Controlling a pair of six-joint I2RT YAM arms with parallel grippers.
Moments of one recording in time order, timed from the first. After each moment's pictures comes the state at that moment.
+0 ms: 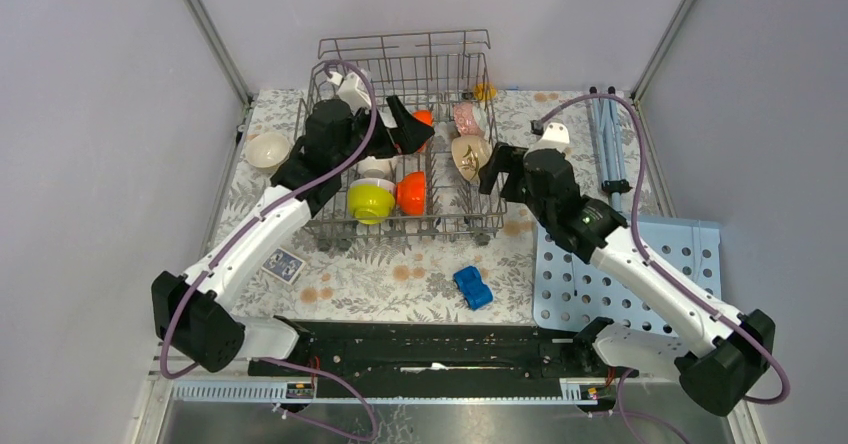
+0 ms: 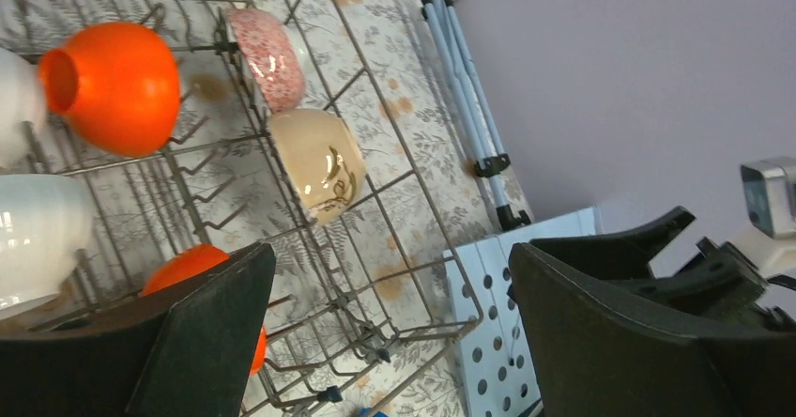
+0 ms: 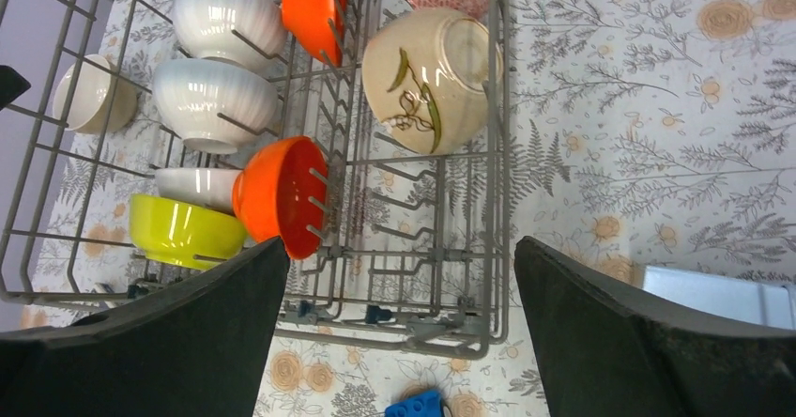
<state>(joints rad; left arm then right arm) -0.49 1.32 1.24 -0.13 0.18 -0.63 0.66 1.12 1.03 -0.35 0.35 0.55</state>
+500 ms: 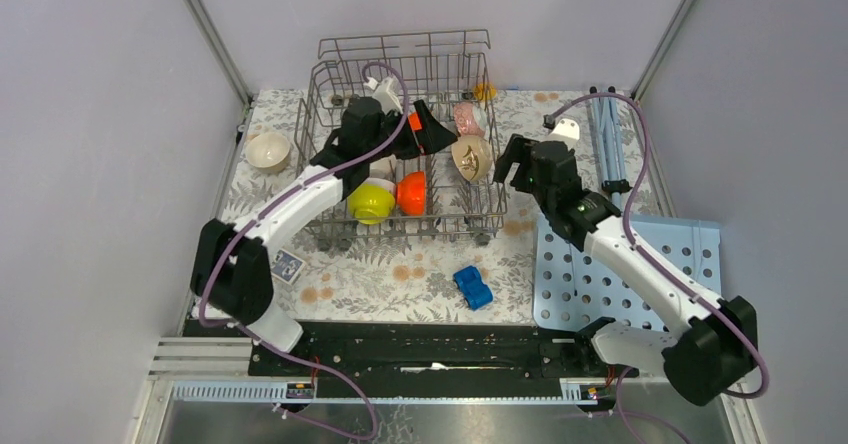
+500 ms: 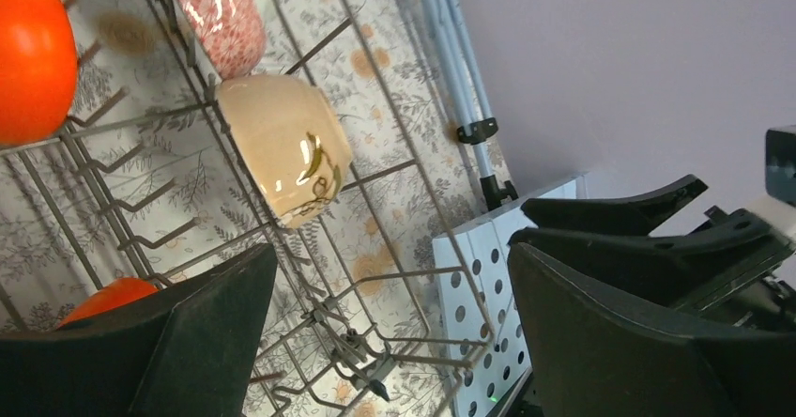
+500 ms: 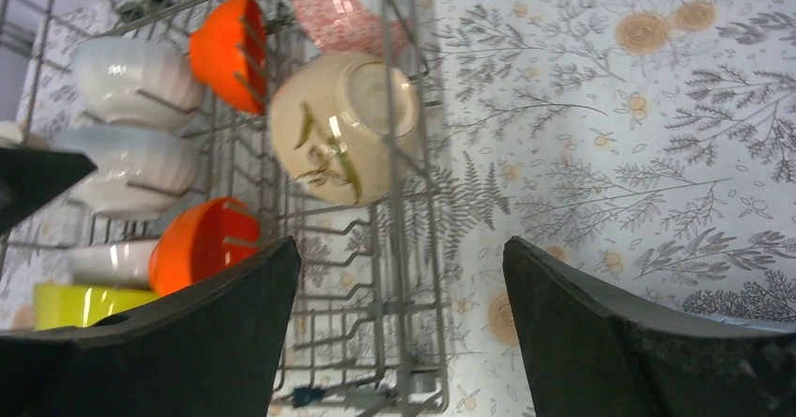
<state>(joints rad) -0.50 1.53 1.23 0.05 0.36 -0.69 0.56 1.15 0.95 -0.25 0.39 0.53</state>
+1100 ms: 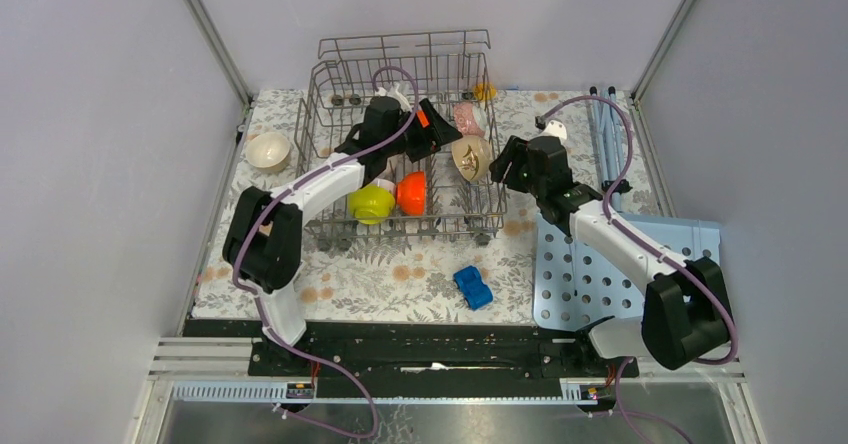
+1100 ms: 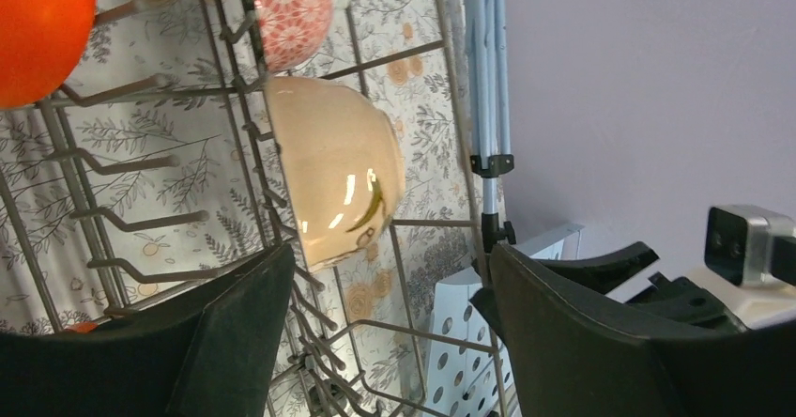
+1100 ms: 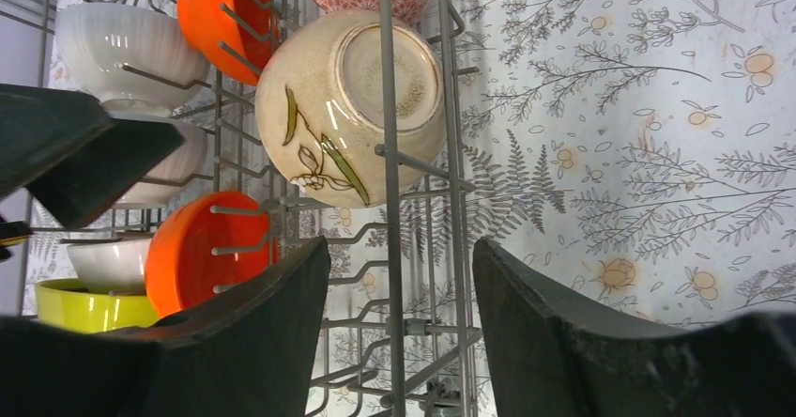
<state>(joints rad) -0.49 1.79 1.35 0.09 0.32 -0.90 0.42 1.35 0.90 -0.06 0.13 0.59</state>
